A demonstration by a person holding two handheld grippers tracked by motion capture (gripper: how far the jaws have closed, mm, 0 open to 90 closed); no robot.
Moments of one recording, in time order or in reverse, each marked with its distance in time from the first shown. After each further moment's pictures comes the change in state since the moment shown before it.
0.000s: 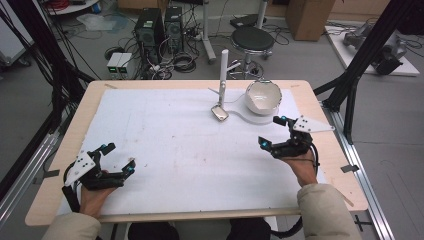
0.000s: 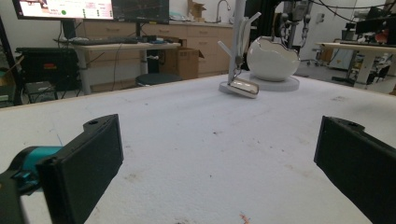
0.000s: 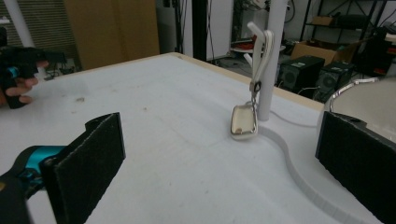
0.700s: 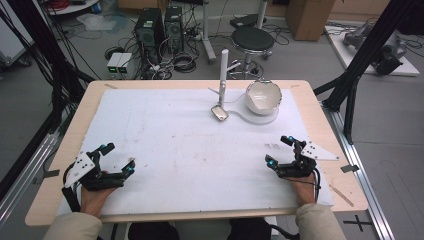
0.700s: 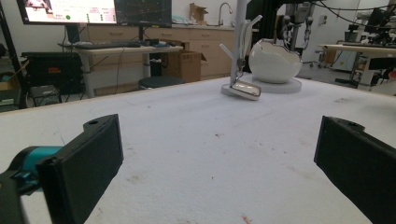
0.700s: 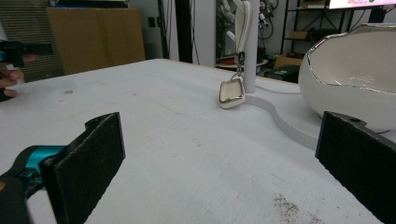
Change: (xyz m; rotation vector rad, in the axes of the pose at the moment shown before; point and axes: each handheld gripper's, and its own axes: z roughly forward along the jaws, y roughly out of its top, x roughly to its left) left arm -0.001 -0.001 -0.001 -0.012 0.010 0.006; right arm 0.006 -0.076 -0.026 -0.101 -0.068 0.049
